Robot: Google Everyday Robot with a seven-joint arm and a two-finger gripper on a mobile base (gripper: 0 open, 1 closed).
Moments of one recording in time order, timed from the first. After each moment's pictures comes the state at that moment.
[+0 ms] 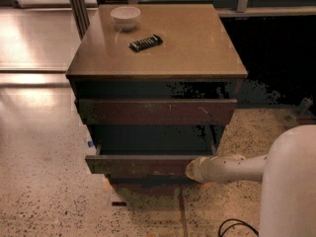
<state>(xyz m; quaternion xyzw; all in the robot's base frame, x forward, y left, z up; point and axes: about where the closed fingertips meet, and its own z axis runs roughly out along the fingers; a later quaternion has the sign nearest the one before) 0.581 -0.143 0.396 -0.67 0.68 -0.03 0.29</state>
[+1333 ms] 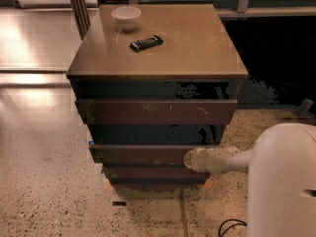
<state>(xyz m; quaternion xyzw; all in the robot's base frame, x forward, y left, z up) 0.639 -0.140 0.391 -0.66 0.68 -0.06 0.31</state>
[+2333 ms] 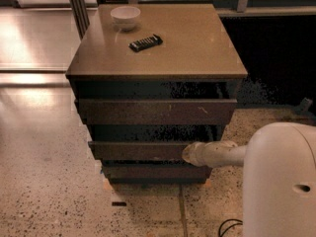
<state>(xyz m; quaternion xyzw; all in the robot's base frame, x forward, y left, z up) 0.666 -0.139 0.396 -0.67 0.67 -0.07 0.32</state>
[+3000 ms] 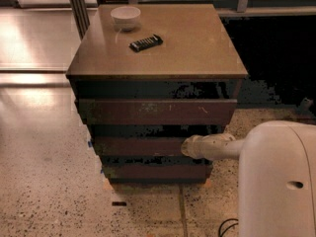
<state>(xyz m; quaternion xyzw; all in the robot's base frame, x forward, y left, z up) 0.694 -0.134 0.409 -0.69 0.64 -0.09 0.32</state>
